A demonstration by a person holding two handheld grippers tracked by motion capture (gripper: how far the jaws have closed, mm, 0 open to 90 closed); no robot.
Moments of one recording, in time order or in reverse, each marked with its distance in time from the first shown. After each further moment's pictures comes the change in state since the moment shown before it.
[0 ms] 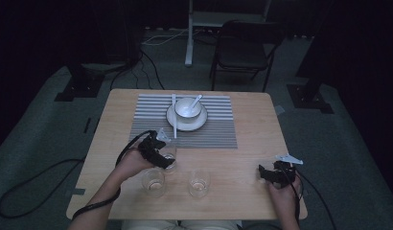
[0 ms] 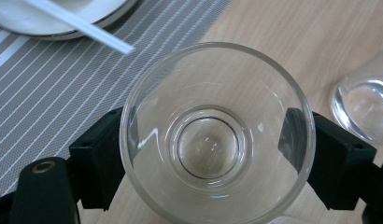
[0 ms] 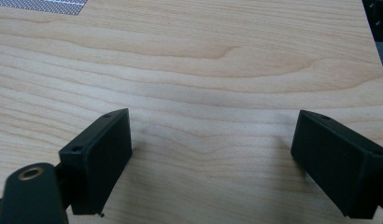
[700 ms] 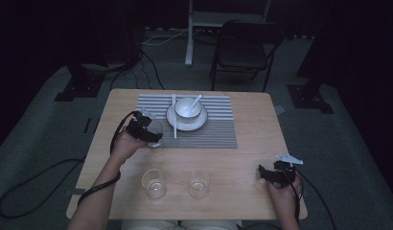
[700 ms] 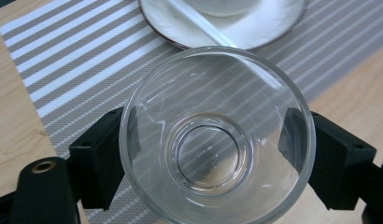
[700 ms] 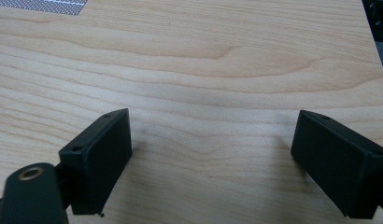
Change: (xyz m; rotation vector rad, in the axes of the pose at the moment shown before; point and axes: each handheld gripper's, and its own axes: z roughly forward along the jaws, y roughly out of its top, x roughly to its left) left arm 0.071 0.009 0.002 -0.048 0.184 -0.237; right arm 0.000 0.000 0.000 0.000 0.000 0.000
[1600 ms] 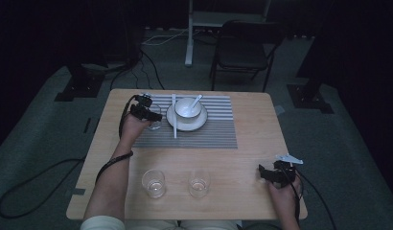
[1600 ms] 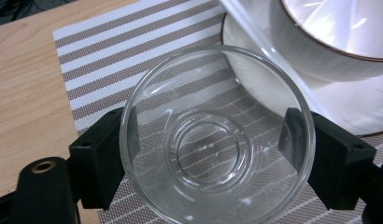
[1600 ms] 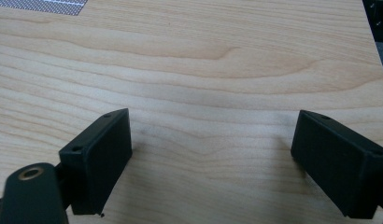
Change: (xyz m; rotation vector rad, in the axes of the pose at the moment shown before) left arm 0.048 0.044 0.050 0.024 0.107 -0.176; right arm -0.001 0.001 0.001 0.000 0.001 -0.002
